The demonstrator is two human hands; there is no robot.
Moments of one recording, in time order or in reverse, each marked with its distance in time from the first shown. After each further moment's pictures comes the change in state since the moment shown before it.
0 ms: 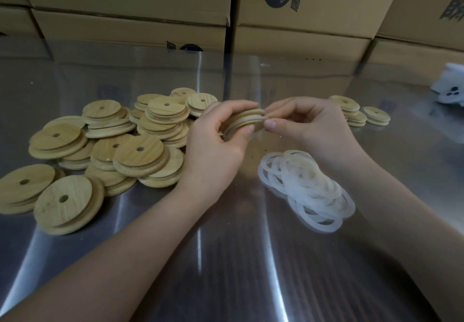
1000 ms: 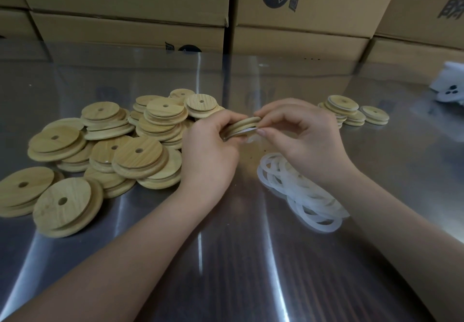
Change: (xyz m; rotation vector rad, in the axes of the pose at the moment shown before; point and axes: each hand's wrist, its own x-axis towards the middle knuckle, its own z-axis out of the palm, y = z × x) left_hand 0.001 -0.003 0.000 0.169 0.031 -0.095; right_hand -0.007 0.011 0.012 -0.395 0.071 -0.370
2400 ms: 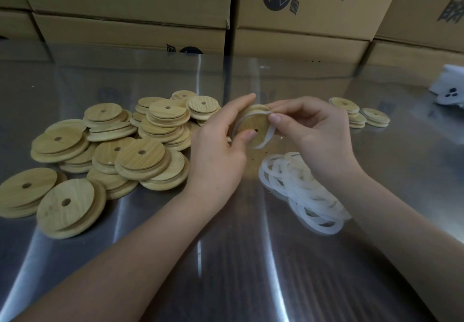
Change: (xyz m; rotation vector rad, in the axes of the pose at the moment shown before) left_hand -0.001 -0.003 0.006 -0.097 0.030 0.140; right_hand 0.003 0.000 0.000 0.407 0.144 0.259
